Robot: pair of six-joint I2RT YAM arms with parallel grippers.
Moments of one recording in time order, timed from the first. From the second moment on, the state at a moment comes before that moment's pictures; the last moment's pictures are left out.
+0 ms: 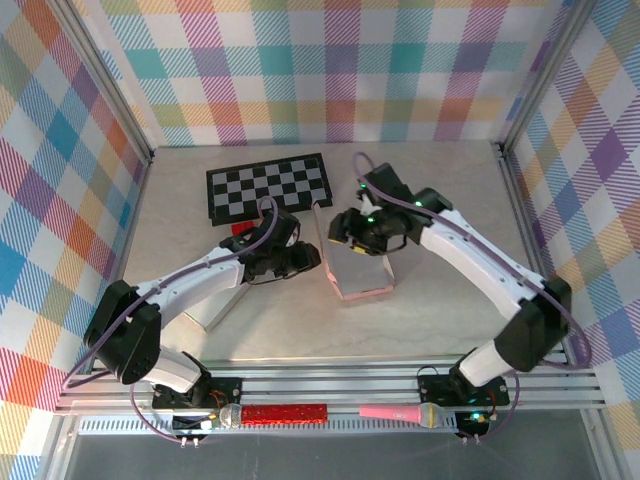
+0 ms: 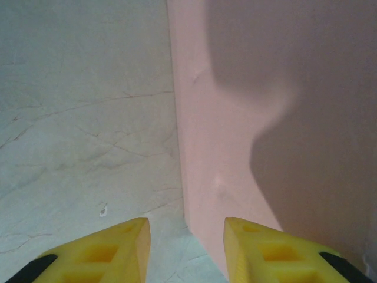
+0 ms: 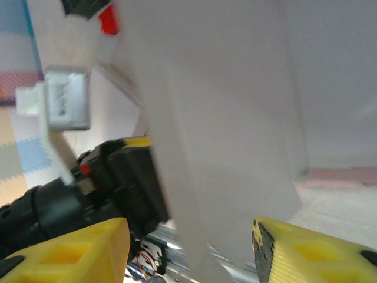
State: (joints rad) left arm -0.66 1.46 0.99 -0.42 0.19 -0.92; right arm 0.68 1.56 1.51 -0.94 -0.32 0.81
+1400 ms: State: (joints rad) left arm -0.66 1.27 1.03 -0.75 0.07 -0.71; right arm 0.60 1.94 2.04 -1.34 0.20 1.97
